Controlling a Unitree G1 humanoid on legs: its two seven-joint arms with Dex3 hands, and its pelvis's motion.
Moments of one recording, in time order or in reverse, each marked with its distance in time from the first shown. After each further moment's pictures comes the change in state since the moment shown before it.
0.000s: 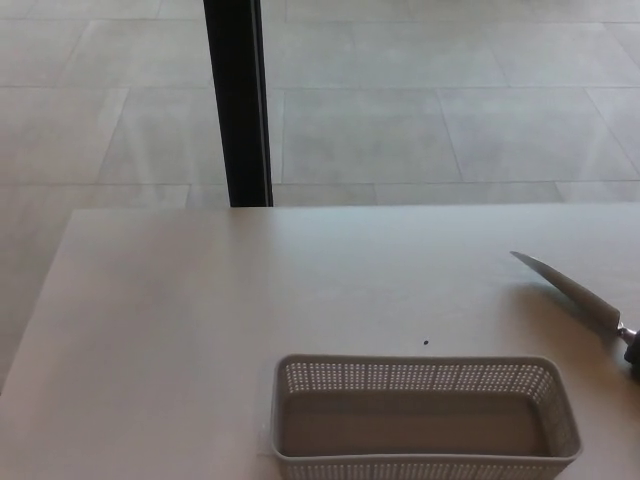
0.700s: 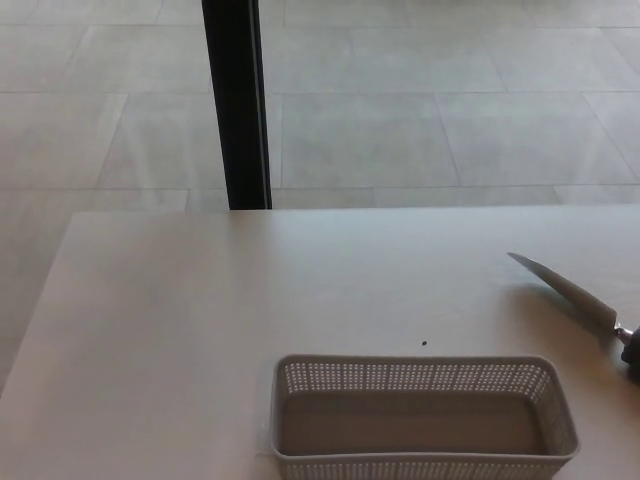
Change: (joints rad) left_arm -0.018 0.000 -0.002 0.002 0.000 0.000 0.000; right_arm 0.261 0.036 -0.658 0.265 0.195 -0.044 -0.026
